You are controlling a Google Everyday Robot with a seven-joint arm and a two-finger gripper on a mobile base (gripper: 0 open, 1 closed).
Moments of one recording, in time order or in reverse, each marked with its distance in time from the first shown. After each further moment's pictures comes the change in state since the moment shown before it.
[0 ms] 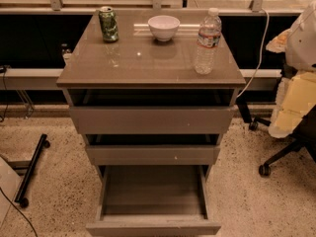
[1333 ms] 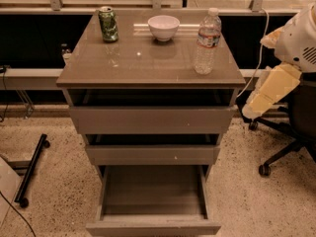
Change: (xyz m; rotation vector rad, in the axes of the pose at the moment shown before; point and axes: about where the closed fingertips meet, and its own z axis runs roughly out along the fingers) arm -0.018 -0.038 0.022 0.056 -0.215 0.156
